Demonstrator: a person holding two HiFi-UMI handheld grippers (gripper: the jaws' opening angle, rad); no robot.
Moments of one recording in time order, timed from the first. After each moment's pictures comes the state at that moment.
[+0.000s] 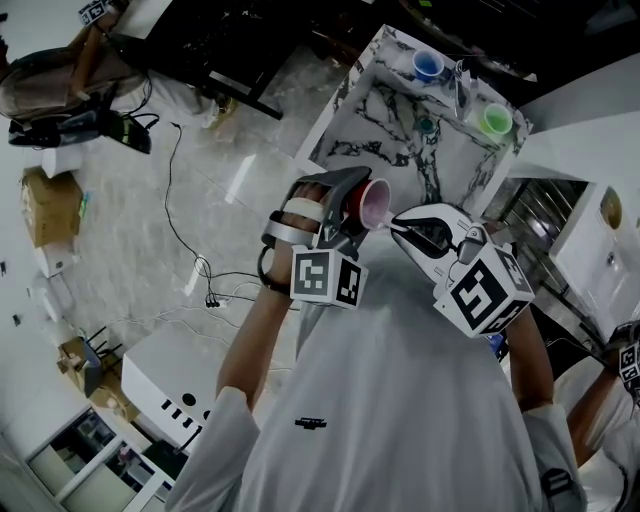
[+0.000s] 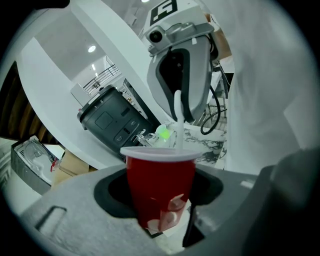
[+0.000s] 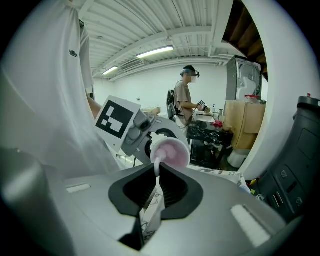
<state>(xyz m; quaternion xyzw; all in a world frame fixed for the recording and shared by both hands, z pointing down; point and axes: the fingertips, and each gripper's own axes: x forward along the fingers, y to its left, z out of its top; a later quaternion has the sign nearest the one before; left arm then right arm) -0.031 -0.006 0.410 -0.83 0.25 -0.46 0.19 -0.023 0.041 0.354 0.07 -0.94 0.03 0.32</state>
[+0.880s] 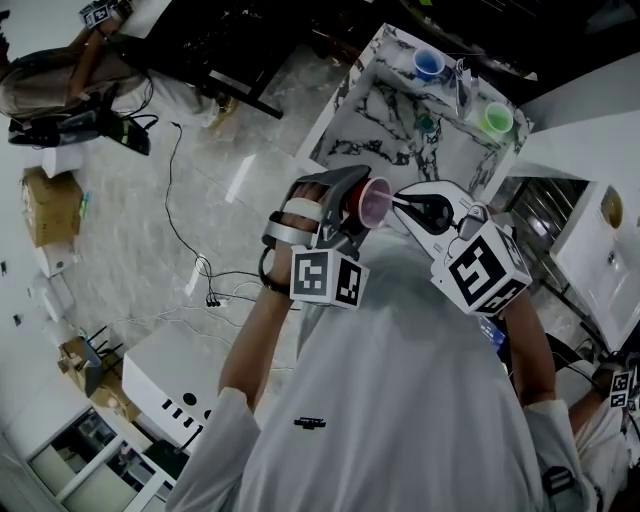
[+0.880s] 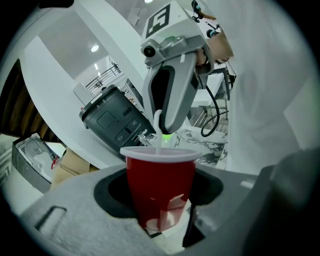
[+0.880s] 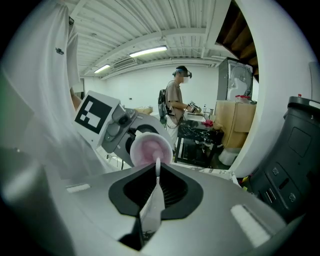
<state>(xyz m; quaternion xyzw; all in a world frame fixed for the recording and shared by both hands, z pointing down) -0.033 -0.006 0.407 -0.83 0.26 -0.45 0.19 -0.023 0.007 0.362 0.12 -0.94 0.02 0.32</state>
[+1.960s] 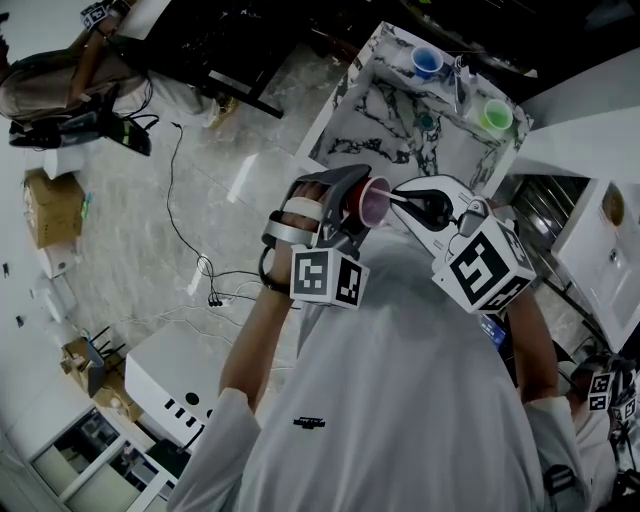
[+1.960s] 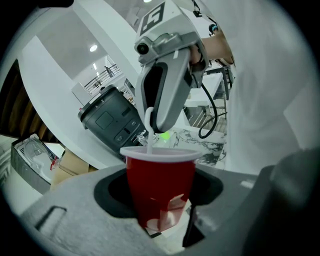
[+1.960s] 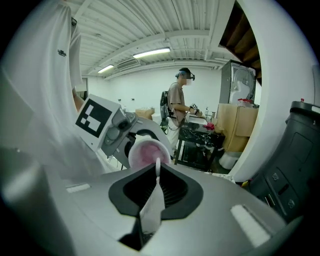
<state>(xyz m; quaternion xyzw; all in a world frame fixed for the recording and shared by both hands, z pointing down) -0.028 -0.004 0.408 -0.83 0.25 -0.46 0.19 -0.023 0.006 0.354 0.10 -0.94 0.01 0.32</state>
